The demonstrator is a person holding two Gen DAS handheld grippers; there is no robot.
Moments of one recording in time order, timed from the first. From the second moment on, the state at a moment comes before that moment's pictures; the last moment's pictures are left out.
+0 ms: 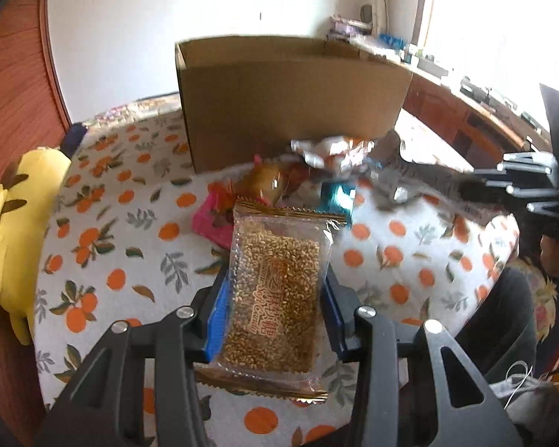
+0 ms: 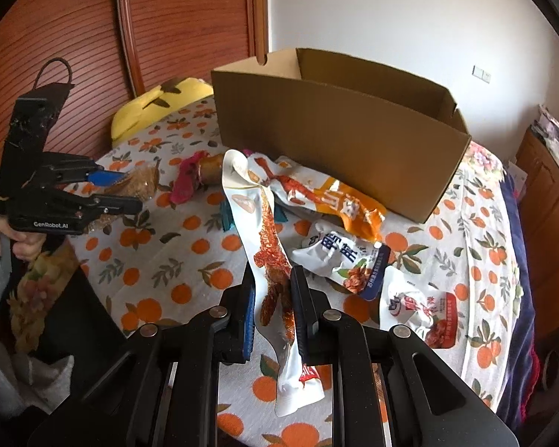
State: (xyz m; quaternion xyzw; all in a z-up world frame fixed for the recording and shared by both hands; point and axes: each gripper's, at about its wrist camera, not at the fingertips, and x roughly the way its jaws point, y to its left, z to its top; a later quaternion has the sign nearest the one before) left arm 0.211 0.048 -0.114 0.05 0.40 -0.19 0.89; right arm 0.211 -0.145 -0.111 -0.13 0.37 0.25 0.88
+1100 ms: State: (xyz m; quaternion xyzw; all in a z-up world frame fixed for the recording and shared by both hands) left arm 0.390 0.027 0.001 0.01 0.28 -0.18 0.94; right arm 0.357 -0.162 0.001 -0.13 0.26 0.25 0.92
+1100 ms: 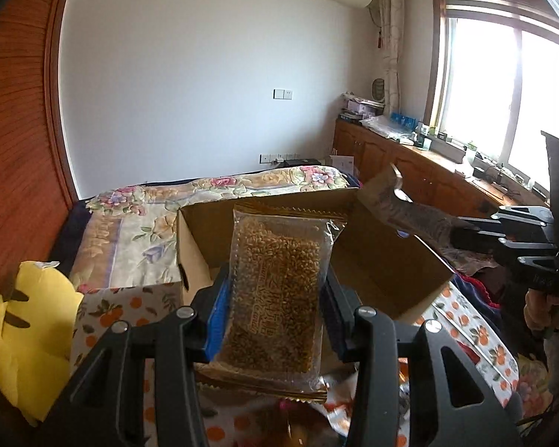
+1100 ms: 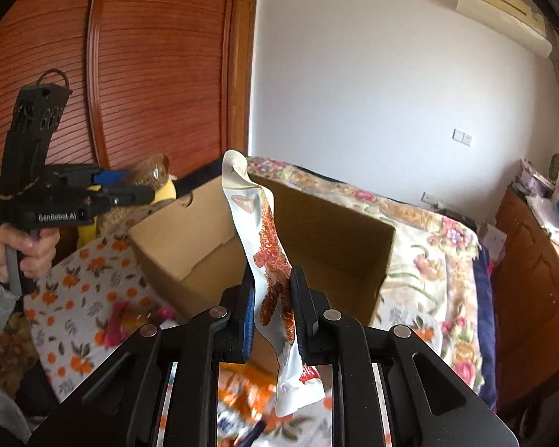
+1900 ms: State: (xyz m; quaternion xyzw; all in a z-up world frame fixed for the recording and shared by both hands) left arm 0.452 -0.011 -0.053 0.04 0.33 -0.20 0.92; right arm 0.437 -0.153 -0.071 -0.13 0.32 0.24 0.91
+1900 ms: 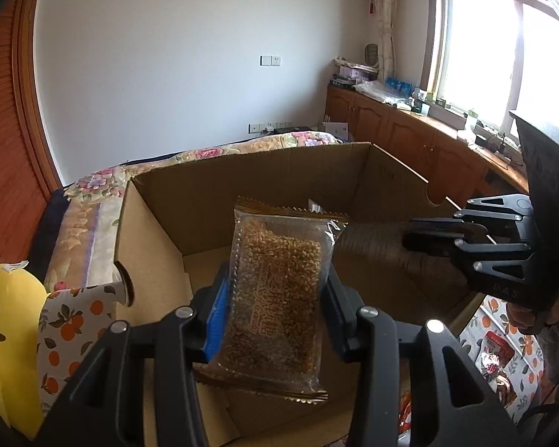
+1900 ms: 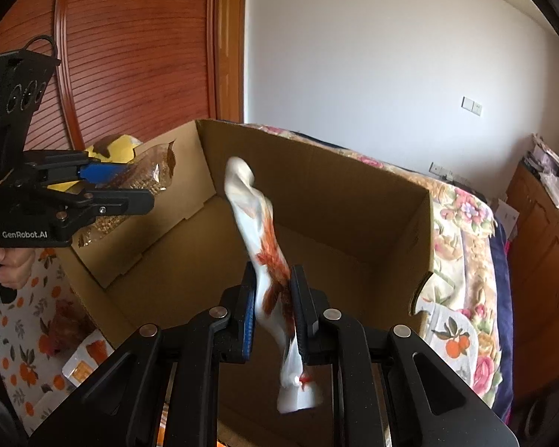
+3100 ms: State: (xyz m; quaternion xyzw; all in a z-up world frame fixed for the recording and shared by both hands) left arm 0.344 -0.020 -0.044 0.05 0.29 -0.19 0.94; right arm 0.304 -0.225 -0.063 -0.04 0.34 0.17 0.92
